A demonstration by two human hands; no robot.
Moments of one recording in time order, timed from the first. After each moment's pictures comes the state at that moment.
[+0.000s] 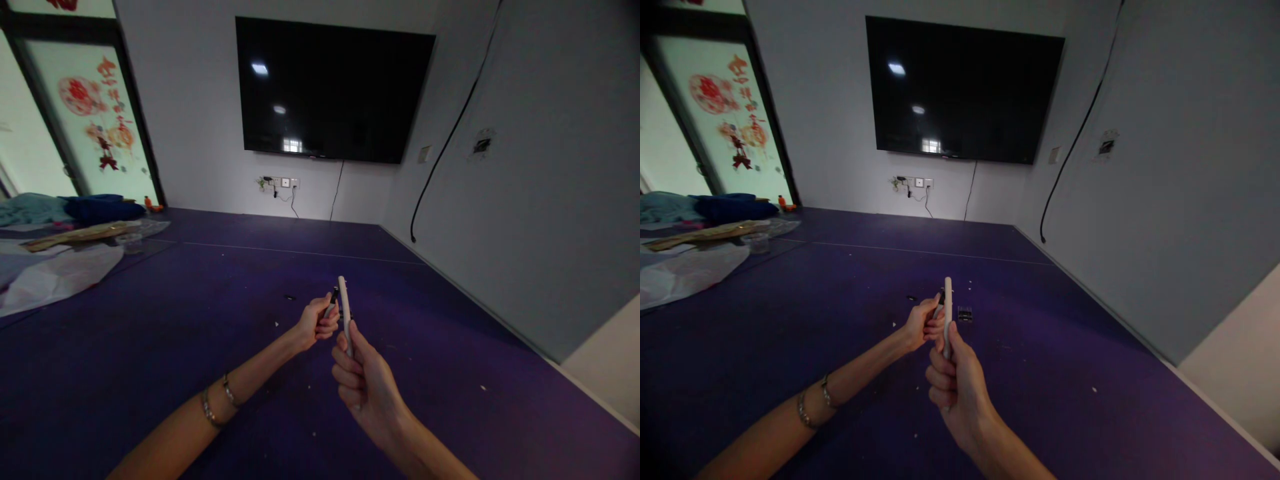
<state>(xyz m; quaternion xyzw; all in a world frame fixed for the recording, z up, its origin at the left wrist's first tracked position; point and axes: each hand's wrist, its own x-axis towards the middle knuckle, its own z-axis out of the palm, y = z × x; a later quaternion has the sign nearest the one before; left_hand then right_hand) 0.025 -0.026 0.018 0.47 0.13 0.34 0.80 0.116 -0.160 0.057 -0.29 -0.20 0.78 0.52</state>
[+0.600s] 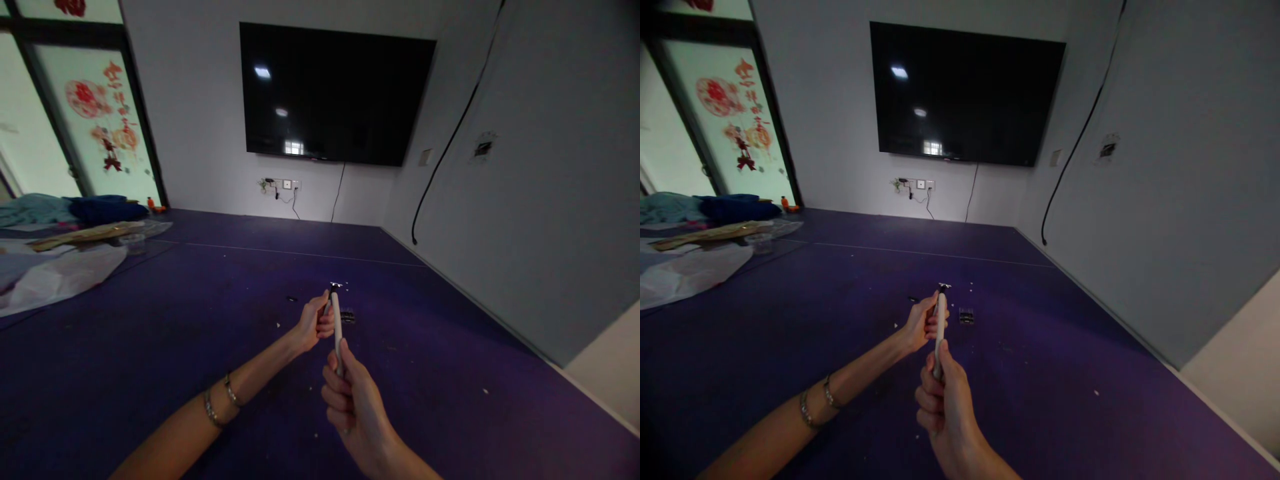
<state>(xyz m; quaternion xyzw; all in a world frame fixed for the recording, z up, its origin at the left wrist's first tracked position) 0.026 -0.030 0.023 0.42 0.16 0.37 0.81 0.101 -0.165 0.050 -0.32 -0.20 0.75 0.53</state>
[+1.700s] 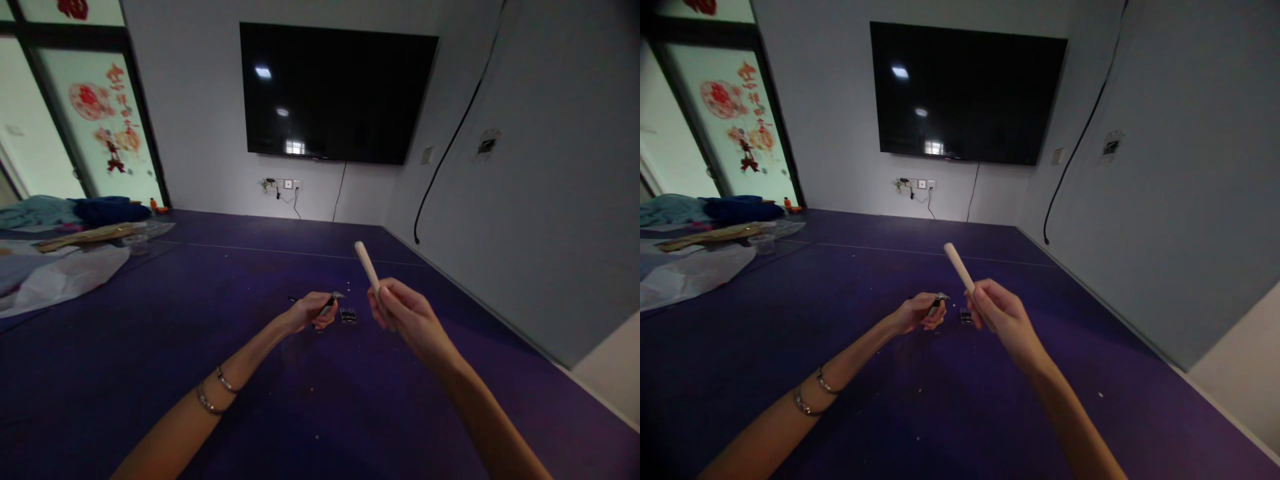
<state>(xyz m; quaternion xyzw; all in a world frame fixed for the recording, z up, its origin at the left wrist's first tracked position) -0.003 -0.018 0.045 0.63 0.10 0.29 0.71 0.180 -0.124 0.116 -0.36 -0.61 0.41 0.57</state>
